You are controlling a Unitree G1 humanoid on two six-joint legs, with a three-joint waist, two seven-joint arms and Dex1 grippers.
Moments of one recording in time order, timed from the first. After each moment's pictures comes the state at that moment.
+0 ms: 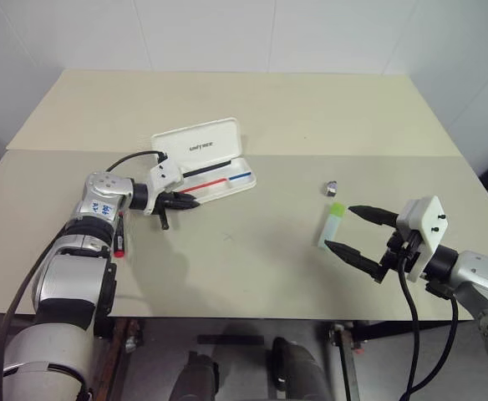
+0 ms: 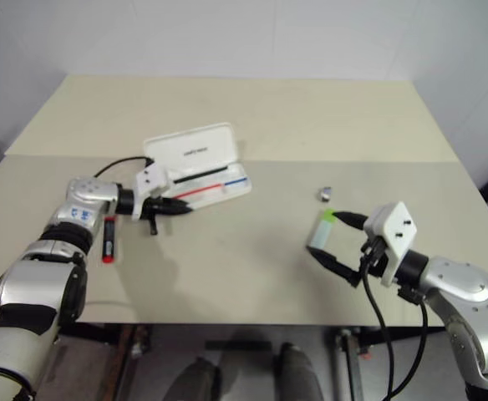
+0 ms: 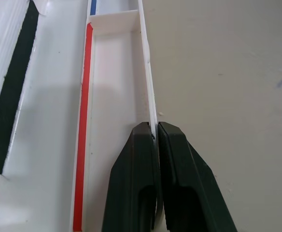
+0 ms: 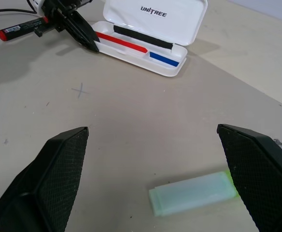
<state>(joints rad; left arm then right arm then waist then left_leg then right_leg) -1.08 0.55 -0.07 1.23 0.12 -0.28 -1.21 -0.01 -0.74 -0.28 -0.55 0.56 0.52 0.78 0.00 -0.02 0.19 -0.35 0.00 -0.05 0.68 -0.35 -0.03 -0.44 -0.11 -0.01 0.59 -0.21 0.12</state>
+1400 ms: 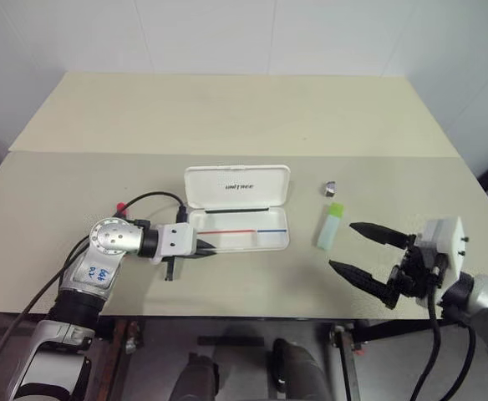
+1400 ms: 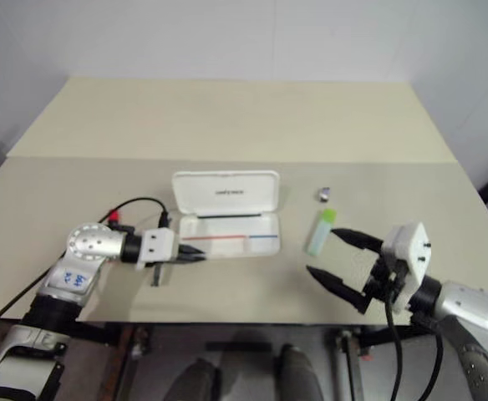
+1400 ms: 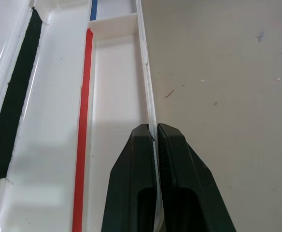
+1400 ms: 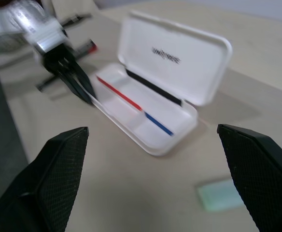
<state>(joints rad) -0.46 0.62 -0.14 0.24 -0.01 -0.22 -1.20 0.21 -0.71 -0.38 -0.66 0.76 0.46 0.87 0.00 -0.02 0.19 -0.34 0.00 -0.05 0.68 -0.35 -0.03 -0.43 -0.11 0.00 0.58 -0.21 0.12</state>
